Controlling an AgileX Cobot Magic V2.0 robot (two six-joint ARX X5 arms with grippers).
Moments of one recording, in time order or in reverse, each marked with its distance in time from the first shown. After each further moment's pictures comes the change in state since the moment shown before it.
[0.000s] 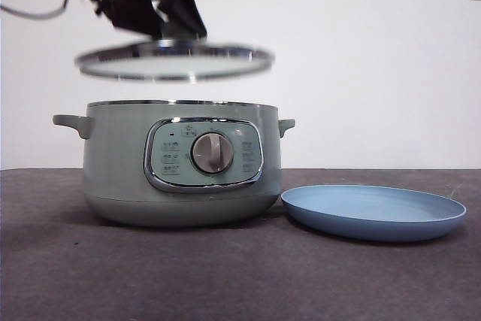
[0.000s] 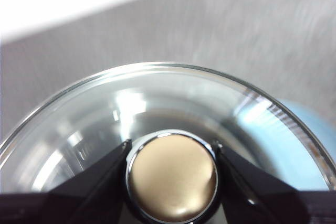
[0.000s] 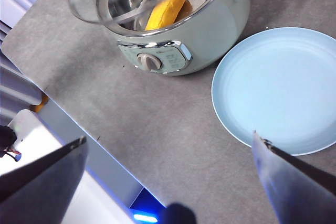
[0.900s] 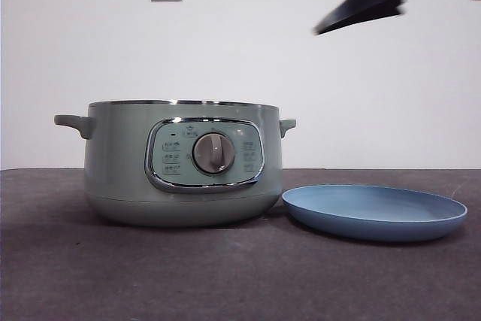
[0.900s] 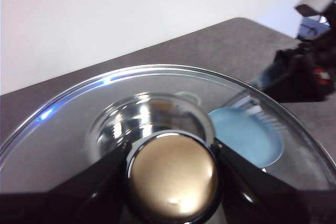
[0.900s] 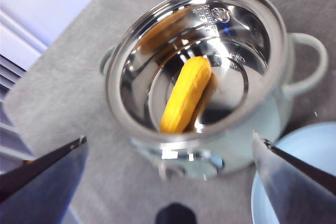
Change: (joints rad) left arm 0.000 -0.761 0.000 -0.611 -0.085 -0.008; right arm 0.384 0.423 0.109 0.561 0.256 0.356
